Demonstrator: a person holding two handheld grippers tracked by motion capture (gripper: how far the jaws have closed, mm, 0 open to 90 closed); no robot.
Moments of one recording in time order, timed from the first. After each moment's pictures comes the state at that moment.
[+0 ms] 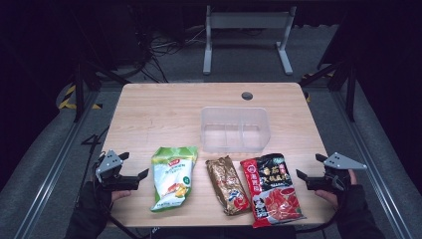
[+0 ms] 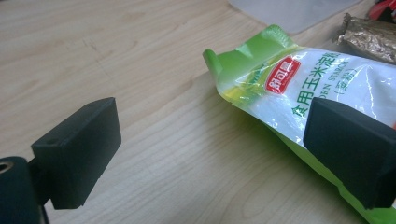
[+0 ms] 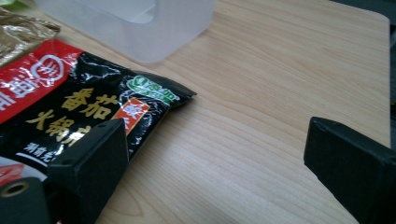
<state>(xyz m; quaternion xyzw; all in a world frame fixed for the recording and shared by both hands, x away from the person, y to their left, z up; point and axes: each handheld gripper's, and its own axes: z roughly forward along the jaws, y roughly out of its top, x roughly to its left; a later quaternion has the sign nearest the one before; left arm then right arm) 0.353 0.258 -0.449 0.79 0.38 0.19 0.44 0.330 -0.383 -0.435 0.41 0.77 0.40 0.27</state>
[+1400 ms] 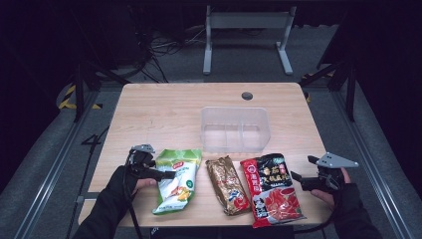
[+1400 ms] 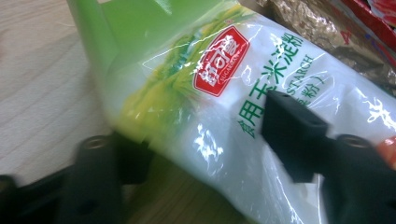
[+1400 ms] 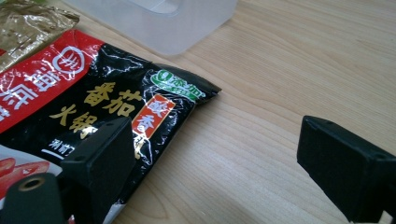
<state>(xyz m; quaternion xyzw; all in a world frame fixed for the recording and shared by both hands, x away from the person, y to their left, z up) 0.407 0.194 -0.471 0.84 0.34 -0.08 0.41 0.334 -0.370 -0.437 0.40 0.79 0.39 0.24</state>
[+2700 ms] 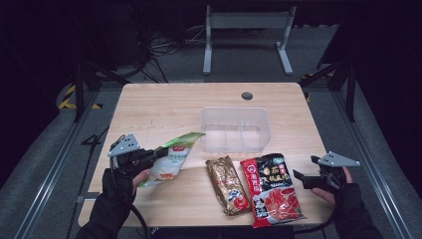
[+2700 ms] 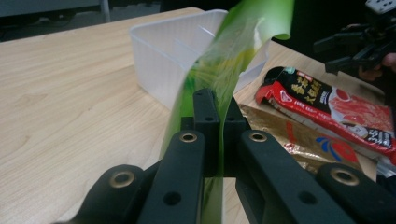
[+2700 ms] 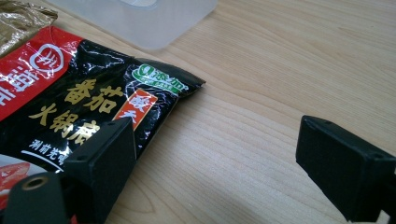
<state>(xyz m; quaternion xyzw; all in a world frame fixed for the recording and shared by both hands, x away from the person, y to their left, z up) 0.358 0.197 -0.381 0.77 0.31 0.12 0.55 0.334 -0.373 -0.436 0.43 0.78 0.38 0.25</state>
